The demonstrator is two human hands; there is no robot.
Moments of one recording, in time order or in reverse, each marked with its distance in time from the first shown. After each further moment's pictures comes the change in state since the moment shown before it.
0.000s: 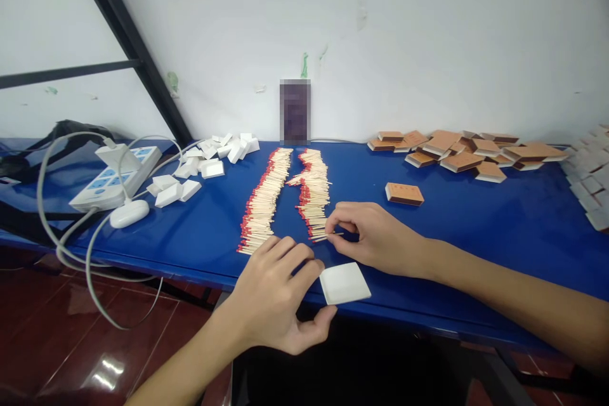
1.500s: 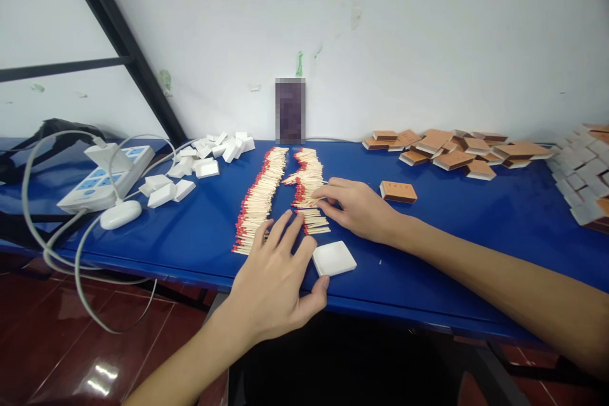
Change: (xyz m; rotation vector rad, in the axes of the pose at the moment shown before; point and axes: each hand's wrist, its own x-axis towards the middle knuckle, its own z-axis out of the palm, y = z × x) left_hand 0.009 0.003 0.002 0.193 -0.219 -0.207; right_hand 0.025 0.040 0.008 -0.206 0.097 -0.047
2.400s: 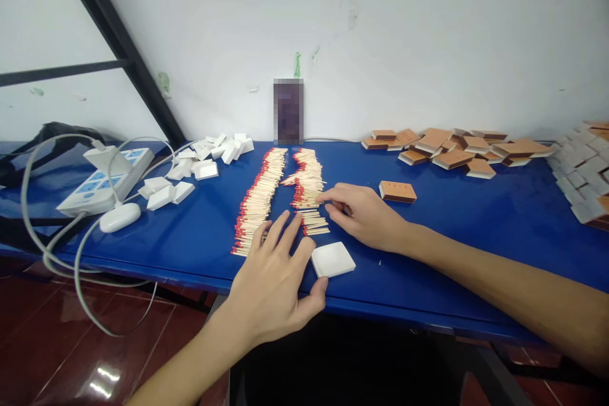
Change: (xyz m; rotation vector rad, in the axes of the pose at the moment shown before) left_hand 0.000 -0.002 0.001 0.024 -0.002 0.002; right_hand -0.011 -0.007 -0.005 0.129 0.061 0.028
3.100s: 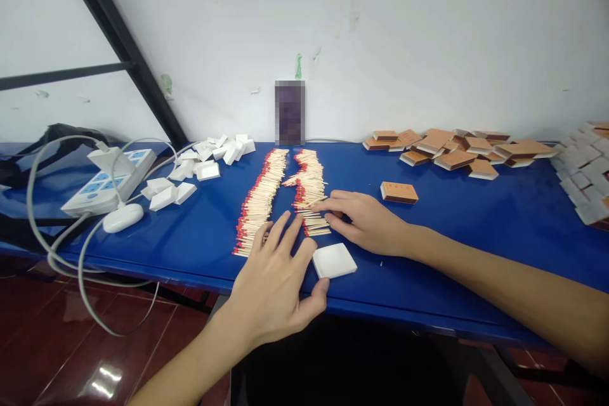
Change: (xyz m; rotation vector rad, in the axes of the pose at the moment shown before) left_hand 0.000 0.001 0.000 -0.011 -0.008 -0.002; right_hand -0.003 -0.006 -0.003 -0.043 -0.180 0.030
